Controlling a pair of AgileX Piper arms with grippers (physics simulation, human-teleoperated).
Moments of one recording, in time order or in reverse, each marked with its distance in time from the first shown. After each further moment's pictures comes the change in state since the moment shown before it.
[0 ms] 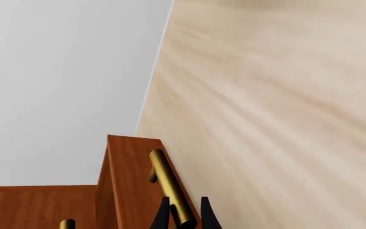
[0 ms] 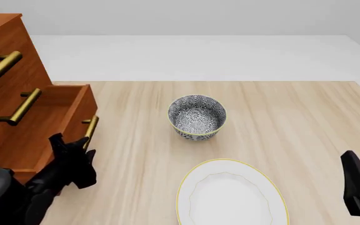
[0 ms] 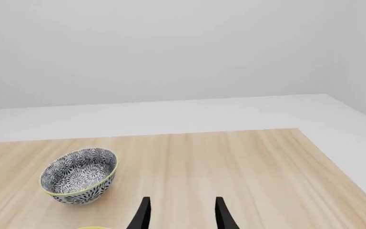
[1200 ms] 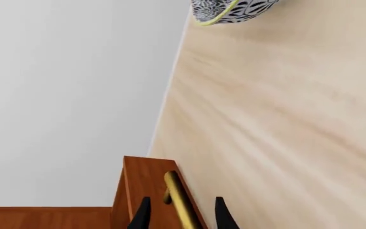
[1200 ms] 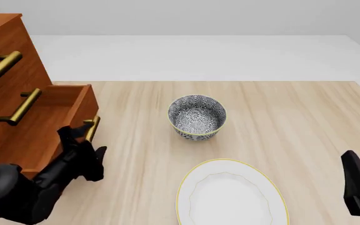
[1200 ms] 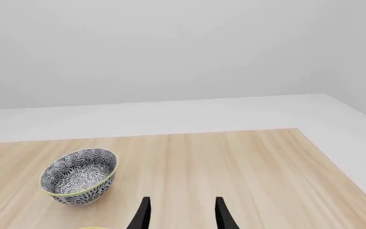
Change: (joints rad) left arm -0.064 -0.010 -0.045 -0.021 0.018; right arm 0.000 0.000 -0.002 0.001 0.001
